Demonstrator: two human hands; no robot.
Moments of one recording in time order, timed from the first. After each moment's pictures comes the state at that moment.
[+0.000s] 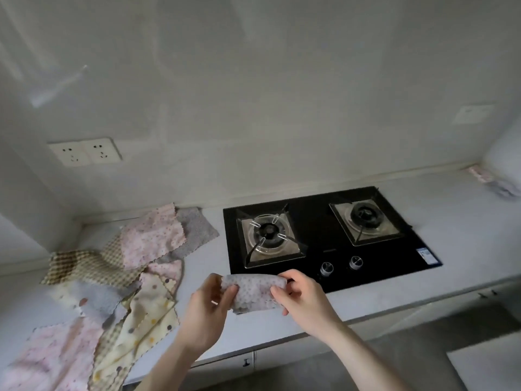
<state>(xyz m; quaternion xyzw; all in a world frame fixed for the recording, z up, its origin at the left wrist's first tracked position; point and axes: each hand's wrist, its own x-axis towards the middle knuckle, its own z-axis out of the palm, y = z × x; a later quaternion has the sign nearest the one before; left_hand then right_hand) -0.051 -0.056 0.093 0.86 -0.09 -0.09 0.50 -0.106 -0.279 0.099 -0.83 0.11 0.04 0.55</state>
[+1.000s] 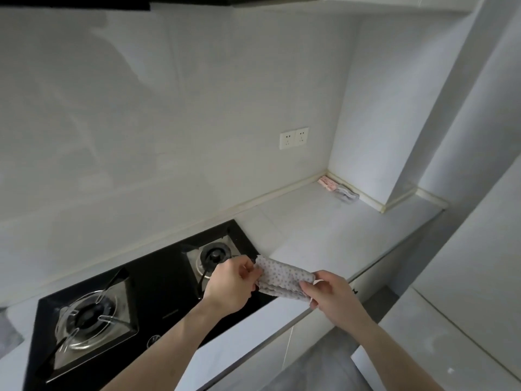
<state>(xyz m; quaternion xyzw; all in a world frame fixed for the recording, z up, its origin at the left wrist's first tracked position) -0.102 -0.603 0.171 0.85 -0.31 -0.18 0.38 -0.273 -0.785 0.141 -0.79 0.32 -0.09 0.52</state>
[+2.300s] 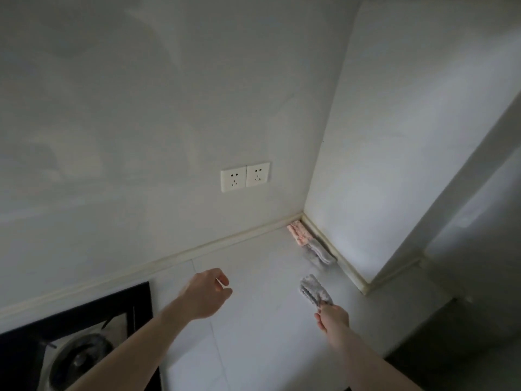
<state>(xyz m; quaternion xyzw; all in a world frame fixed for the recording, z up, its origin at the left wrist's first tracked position) 0.078 -1.011 0.111 0.91 -0.26 -0.23 0.23 -0.097 -1.295 -0.040 -0.49 0.63 -0.12 0.60</state>
